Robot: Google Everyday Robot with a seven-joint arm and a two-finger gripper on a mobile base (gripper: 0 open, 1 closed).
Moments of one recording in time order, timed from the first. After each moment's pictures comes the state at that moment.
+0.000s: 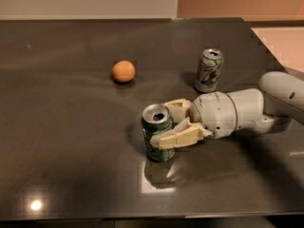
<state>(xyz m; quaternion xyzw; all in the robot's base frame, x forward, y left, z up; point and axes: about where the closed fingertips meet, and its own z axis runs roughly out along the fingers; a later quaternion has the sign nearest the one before) 0.404 -0.018 0.896 -0.55 0.50 0.52 0.42</state>
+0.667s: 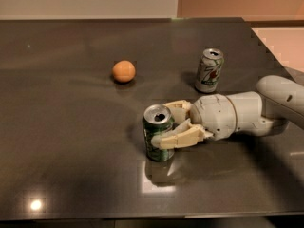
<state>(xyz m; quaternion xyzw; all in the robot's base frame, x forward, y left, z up) 0.405 -0.019 0.892 -0.54 0.48 0.54 0.43</state>
